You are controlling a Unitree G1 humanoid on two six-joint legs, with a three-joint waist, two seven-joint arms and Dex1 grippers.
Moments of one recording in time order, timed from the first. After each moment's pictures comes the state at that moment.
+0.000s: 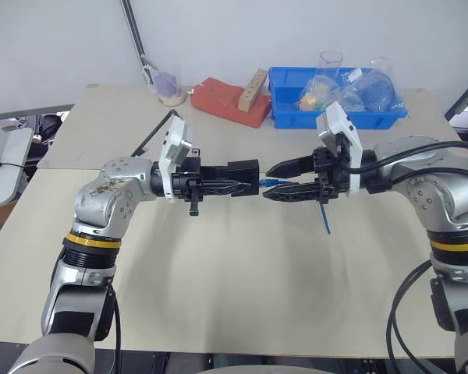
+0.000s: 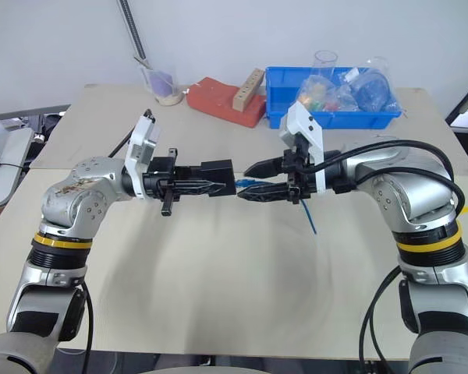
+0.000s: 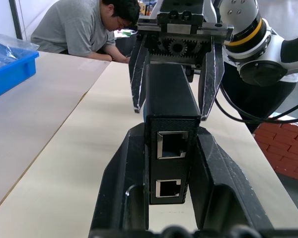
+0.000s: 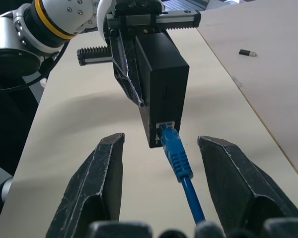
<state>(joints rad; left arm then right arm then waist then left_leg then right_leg) -0.69 0.52 -0.07 0.01 -0.60 0.57 -1.26 -0.80 -0.76 0.15 -0.21 0.63 0.86 1.13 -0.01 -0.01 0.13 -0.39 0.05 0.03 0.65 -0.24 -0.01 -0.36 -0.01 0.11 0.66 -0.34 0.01</state>
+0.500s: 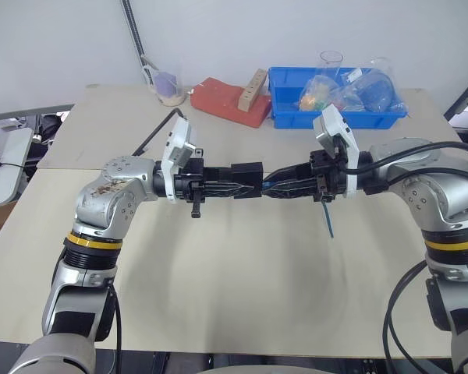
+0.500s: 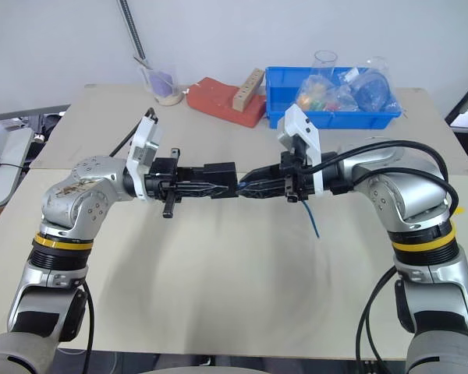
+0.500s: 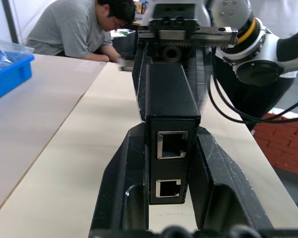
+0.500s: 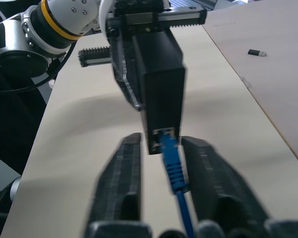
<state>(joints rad) -0.69 0.53 -0.07 -0.02 -0.59 0.57 -1.27 -0.80 -0.75 0.15 -0.18 0.63 0.86 1.17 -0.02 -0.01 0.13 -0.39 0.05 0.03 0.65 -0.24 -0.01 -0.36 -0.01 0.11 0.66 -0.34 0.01</state>
